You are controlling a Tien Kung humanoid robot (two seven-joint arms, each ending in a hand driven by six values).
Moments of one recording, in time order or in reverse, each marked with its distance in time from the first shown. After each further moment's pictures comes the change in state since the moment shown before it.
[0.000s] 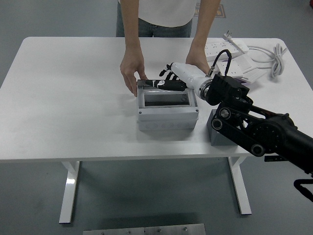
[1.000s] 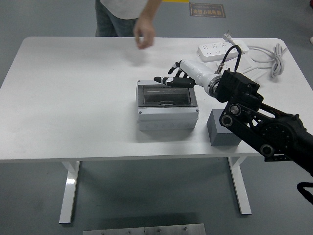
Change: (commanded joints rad) left arm 0.002 -0.008 0.000 -0.001 -0.002 -0.005 0.004; right arm -0.088 -0.041 0.172 0.070 -0.061 0.118 -0.043
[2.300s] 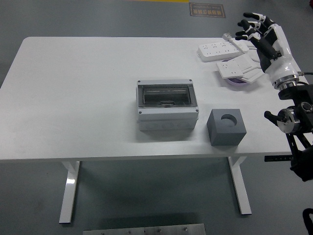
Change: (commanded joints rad) left arm 0.011 -0.018 0.008 0.008 -0.013 -0.013 -0.005; right arm -0.316 0.035 0.597 -0.040 0.777 -0.227 0.701
